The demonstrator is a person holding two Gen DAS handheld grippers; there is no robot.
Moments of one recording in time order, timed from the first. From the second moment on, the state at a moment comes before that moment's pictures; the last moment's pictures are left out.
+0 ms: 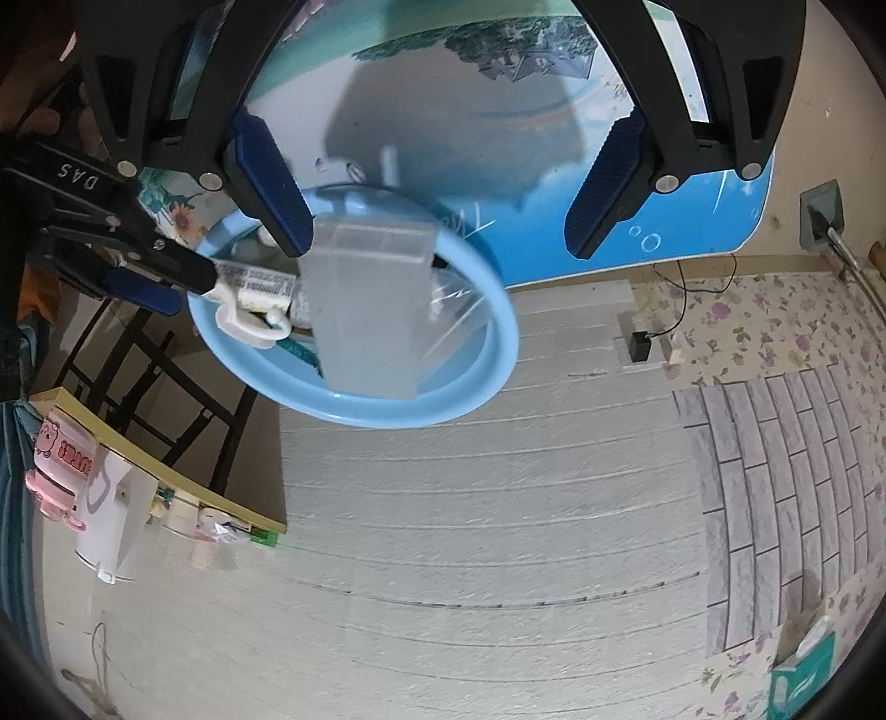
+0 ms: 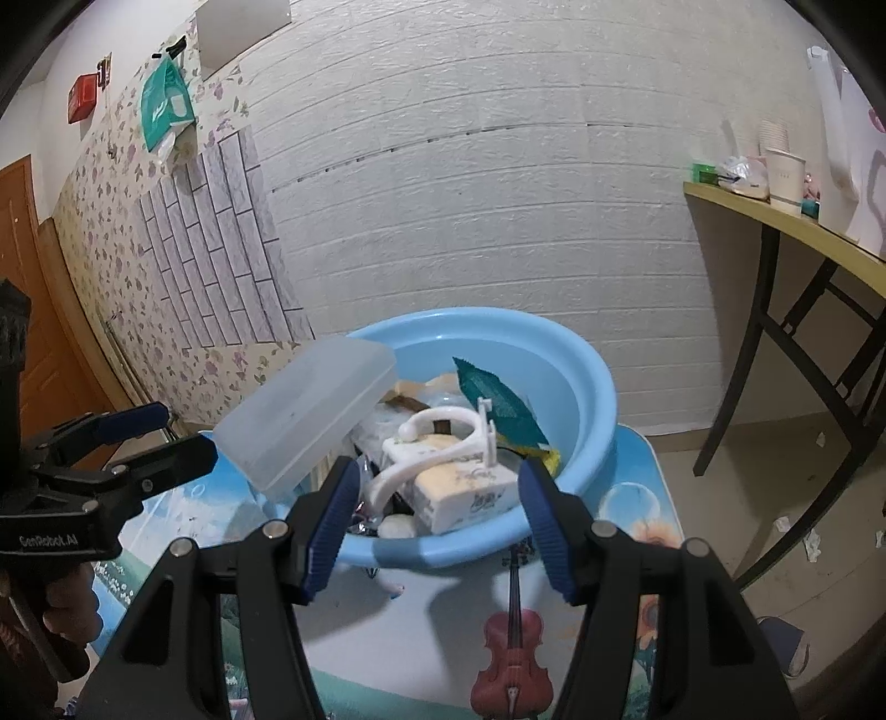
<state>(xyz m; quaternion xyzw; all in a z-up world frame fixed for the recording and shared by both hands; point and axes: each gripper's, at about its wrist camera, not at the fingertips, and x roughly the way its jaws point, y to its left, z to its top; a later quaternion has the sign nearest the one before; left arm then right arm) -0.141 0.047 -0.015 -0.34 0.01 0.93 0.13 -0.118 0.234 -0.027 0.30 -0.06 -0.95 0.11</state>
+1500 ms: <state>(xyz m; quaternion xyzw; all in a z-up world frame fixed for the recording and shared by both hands) -0.152 0.043 -0.016 -0.36 0.01 0.92 0.13 -0.122 0.239 -0.026 0.31 -0.06 -0.95 0.09</state>
